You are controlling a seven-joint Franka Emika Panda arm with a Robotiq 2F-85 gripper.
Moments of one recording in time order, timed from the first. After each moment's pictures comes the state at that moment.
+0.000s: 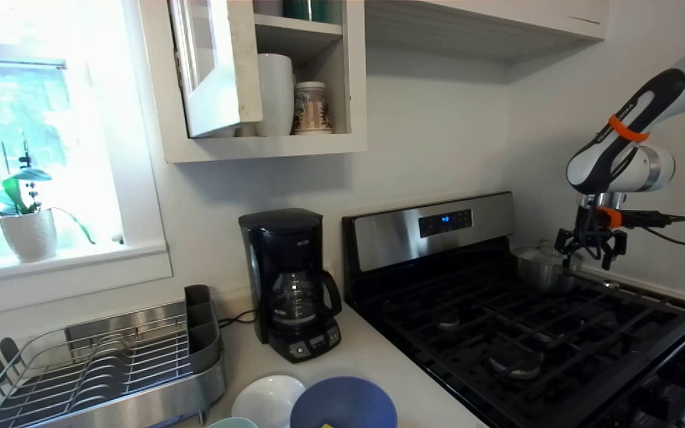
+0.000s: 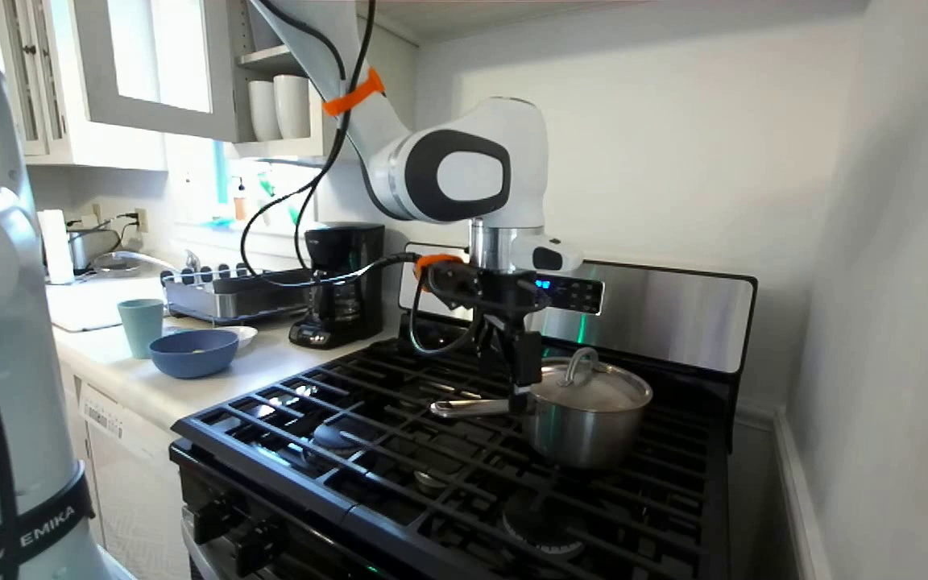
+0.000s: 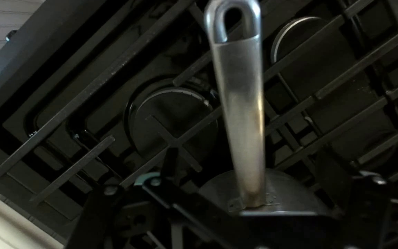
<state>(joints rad) -0.30 -0.03 -0.29 -2.49 -0.01 2.53 0.14</state>
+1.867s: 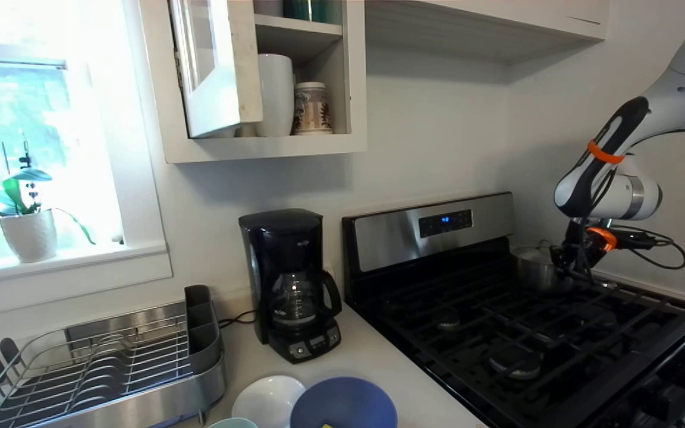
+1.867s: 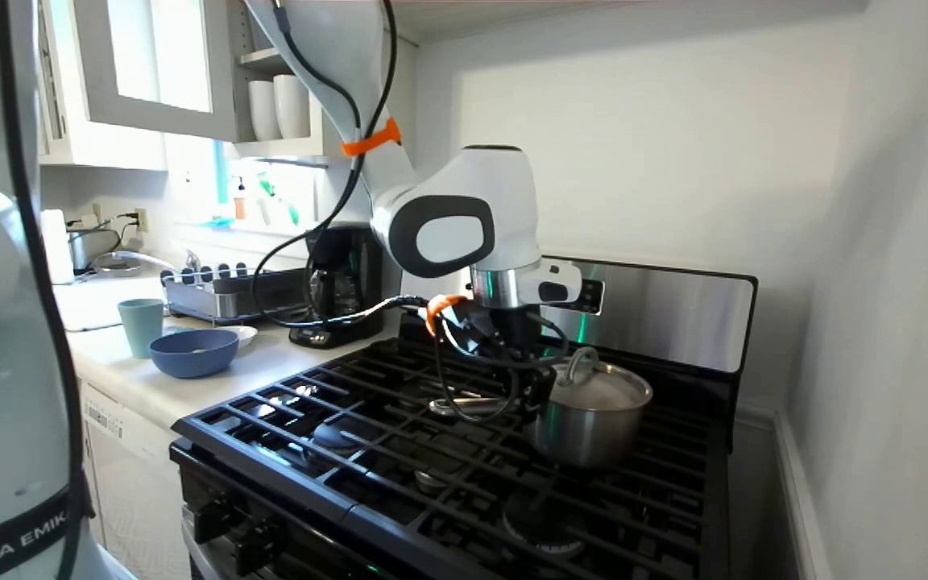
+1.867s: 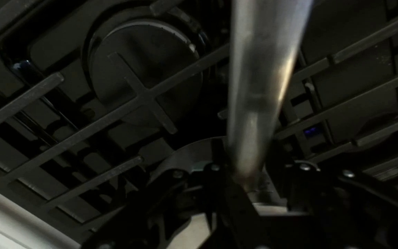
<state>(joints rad) -0.29 0.10 -0.25 -2.52 0.21 2.87 -0.17</state>
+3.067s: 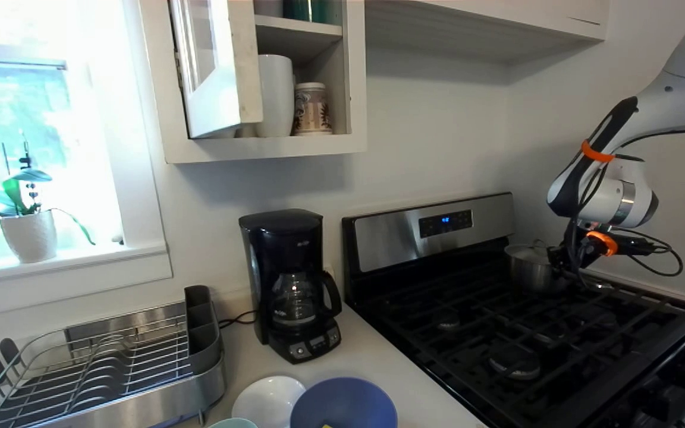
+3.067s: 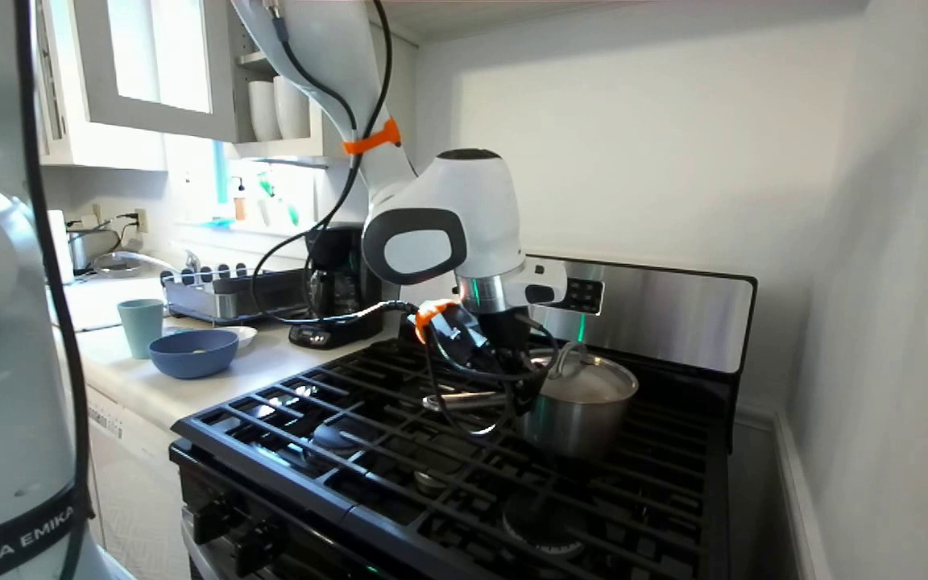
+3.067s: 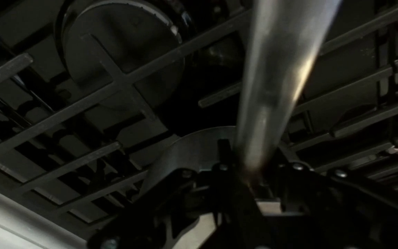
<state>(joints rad) -0.30 0.09 -0.17 -2.57 0.49 3.00 -0.44</state>
